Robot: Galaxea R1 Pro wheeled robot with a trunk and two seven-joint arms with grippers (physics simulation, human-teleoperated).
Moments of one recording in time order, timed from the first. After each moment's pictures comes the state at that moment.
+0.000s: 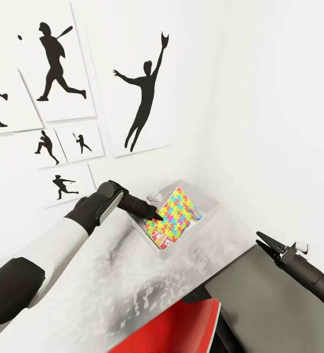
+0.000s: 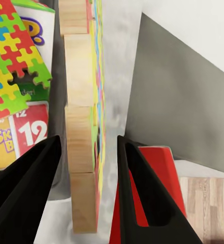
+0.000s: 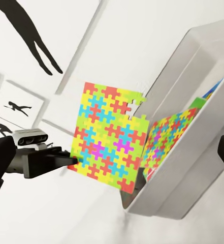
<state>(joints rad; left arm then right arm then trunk) -1.18 0.03 -0.57 -0.75 0.26 1.01 -0.91 -0.17 -0.27 -0.43 -1.53 -1.00 0.81 0.68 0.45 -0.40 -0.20</state>
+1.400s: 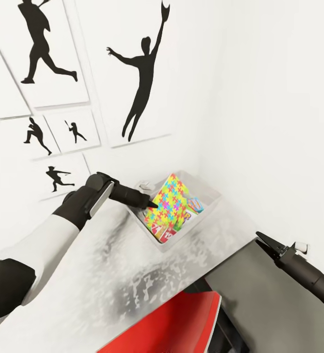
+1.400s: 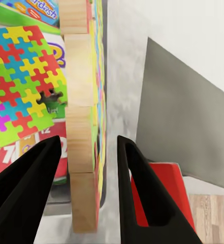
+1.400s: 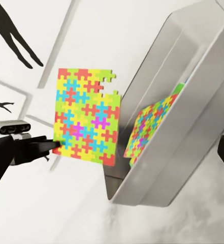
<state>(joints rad) -1.19 0.08 -0.49 -0.85 0.26 1.01 -0.91 -0.17 -0.27 -0.43 -1.53 -1.00 0.81 0.68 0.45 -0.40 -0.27</state>
